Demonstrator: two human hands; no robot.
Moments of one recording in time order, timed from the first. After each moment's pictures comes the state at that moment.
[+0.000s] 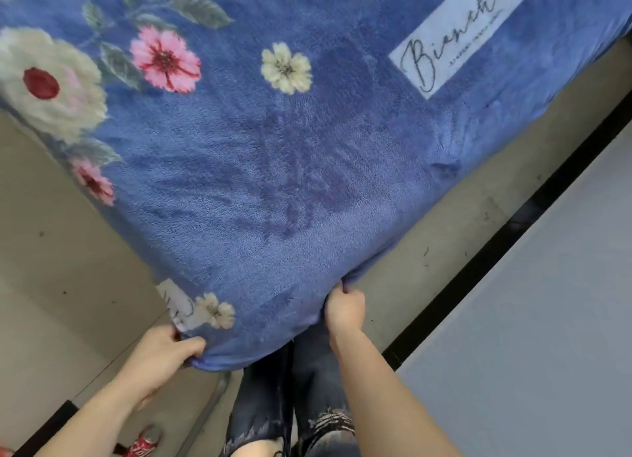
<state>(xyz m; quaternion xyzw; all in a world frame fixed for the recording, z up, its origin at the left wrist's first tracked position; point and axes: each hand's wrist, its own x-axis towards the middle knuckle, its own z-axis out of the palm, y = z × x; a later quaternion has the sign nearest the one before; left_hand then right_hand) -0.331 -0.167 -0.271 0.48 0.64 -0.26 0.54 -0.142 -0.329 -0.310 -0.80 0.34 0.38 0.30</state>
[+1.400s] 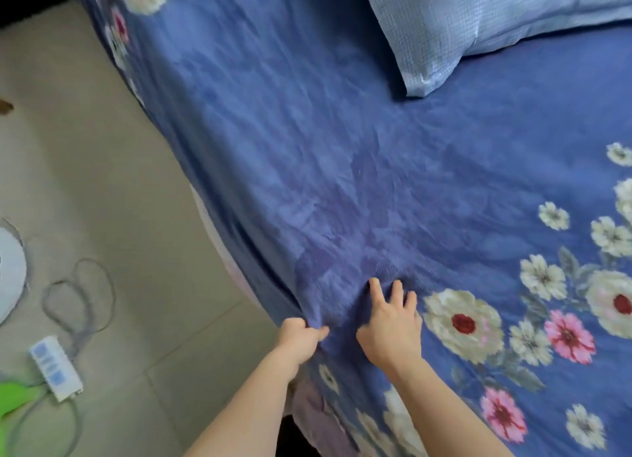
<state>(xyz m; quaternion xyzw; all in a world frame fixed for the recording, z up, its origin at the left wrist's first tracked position) -0.241 0.320 -0.248 0.46 0.61 -0.17 0.62 -0.115 0.238 -0.195 -0.89 -0.28 0.34 -0.09</state>
